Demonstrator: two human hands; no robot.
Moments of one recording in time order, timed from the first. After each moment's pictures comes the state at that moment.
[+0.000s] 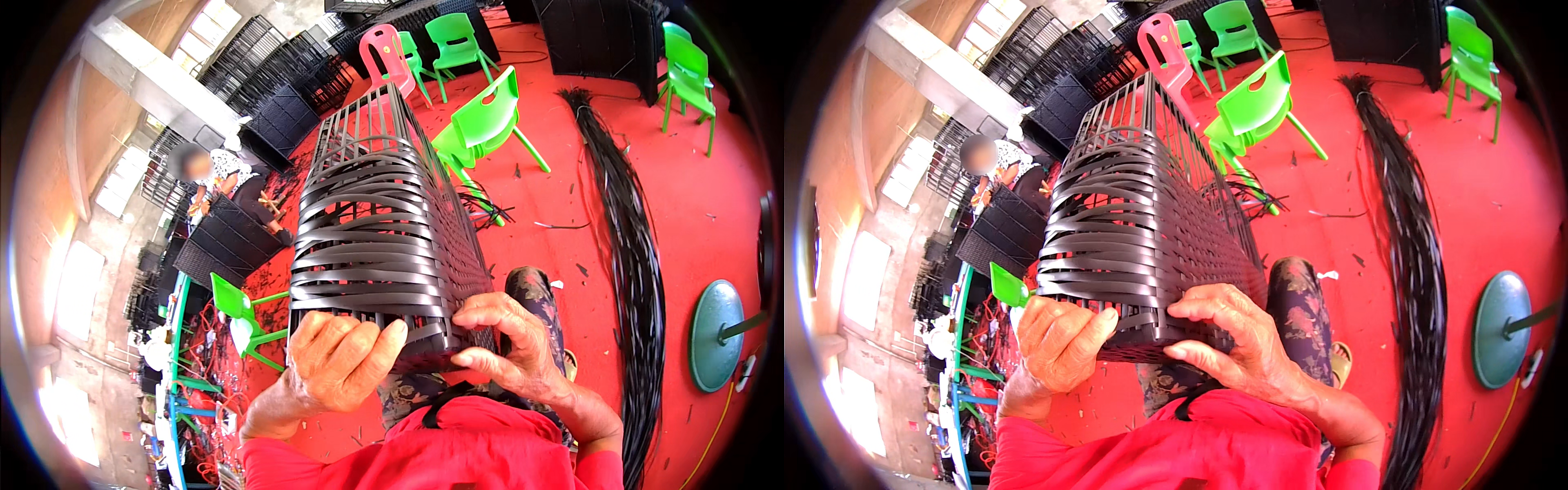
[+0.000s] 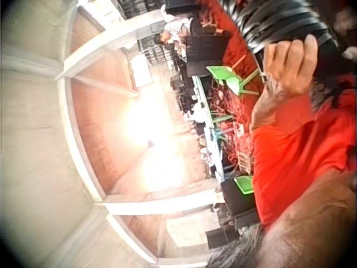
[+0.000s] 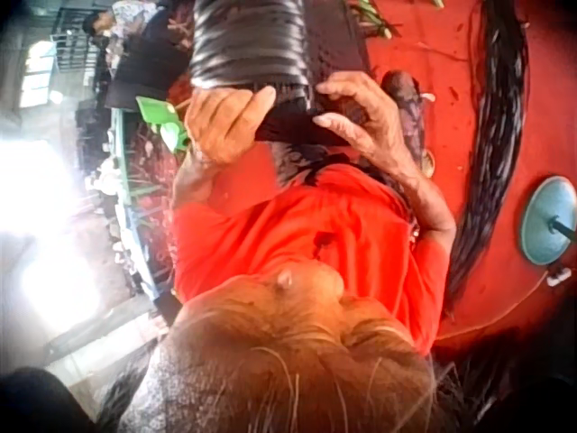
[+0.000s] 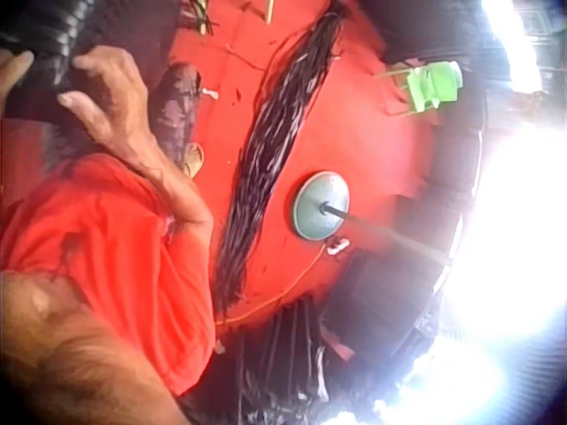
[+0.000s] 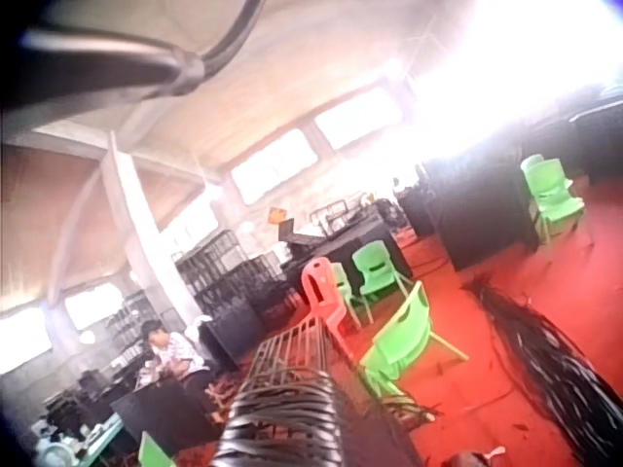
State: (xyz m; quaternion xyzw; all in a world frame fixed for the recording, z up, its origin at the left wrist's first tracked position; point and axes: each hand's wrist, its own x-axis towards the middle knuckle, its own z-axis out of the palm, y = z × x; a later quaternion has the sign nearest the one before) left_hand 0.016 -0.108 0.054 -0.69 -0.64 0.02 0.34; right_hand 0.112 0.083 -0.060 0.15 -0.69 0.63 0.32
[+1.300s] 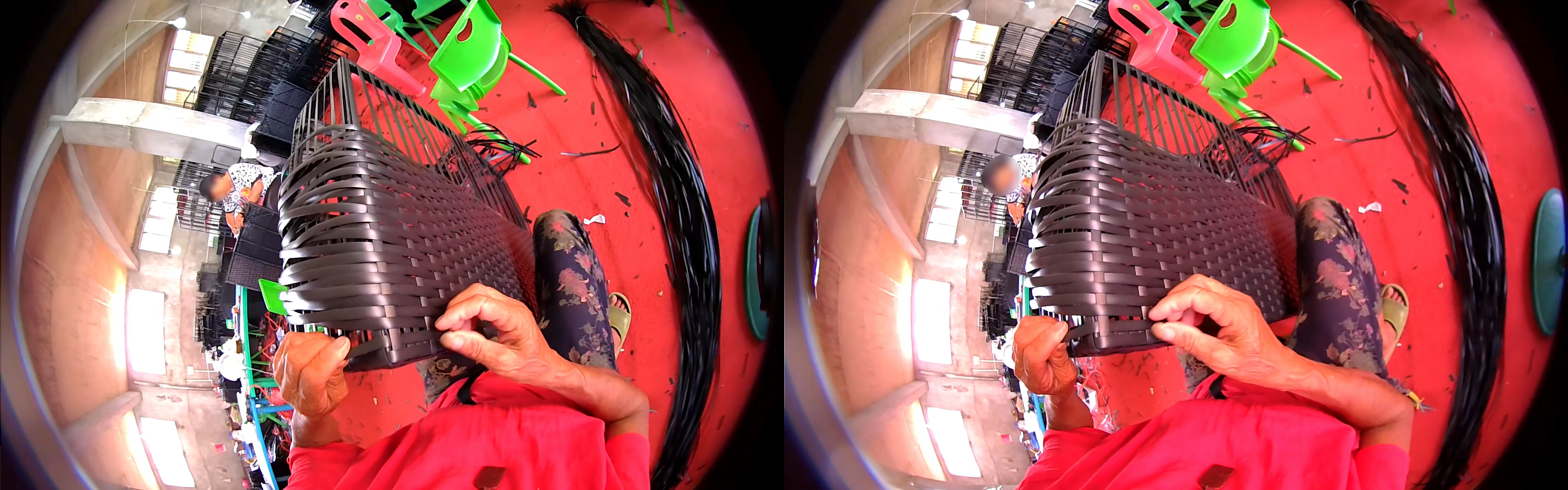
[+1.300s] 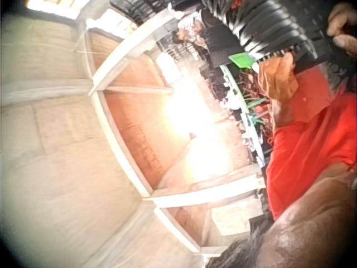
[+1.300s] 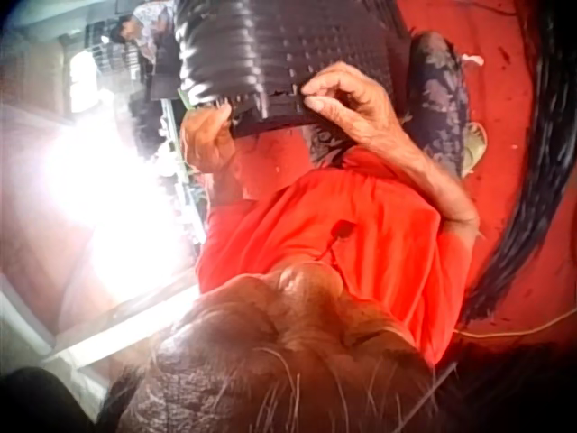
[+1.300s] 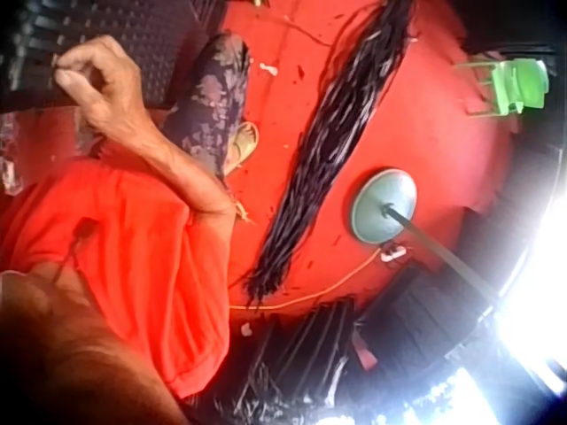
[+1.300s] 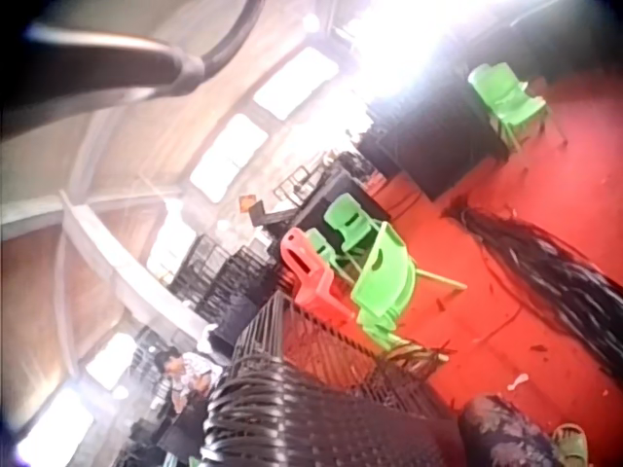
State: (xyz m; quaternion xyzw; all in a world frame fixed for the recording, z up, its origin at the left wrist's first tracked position) left_hand 0.024 -0.116 0.037 -0.61 -0.72 -0.11 0.31; right_hand 0.105 0.065 -0.105 0.13 -0.49 0.83 0.24
